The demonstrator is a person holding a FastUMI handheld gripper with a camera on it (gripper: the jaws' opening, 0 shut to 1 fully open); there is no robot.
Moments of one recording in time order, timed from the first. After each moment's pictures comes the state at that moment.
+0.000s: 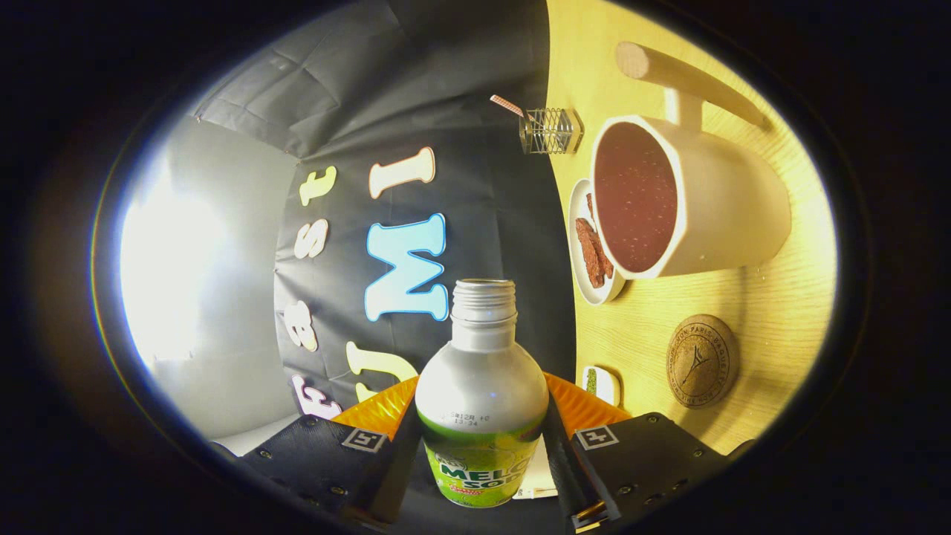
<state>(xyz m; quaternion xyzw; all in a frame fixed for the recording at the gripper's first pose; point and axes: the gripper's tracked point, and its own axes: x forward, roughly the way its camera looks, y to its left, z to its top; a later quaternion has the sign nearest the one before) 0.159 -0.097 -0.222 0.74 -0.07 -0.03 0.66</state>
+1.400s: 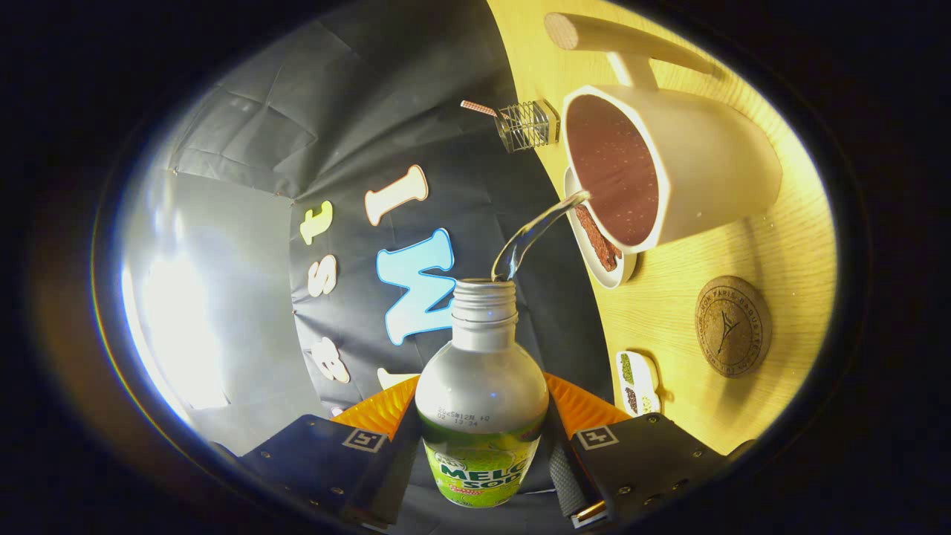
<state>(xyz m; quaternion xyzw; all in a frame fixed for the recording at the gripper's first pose) 0.165 -0.103 -0.200 0.80 -0.12 -0.01 0.59</state>
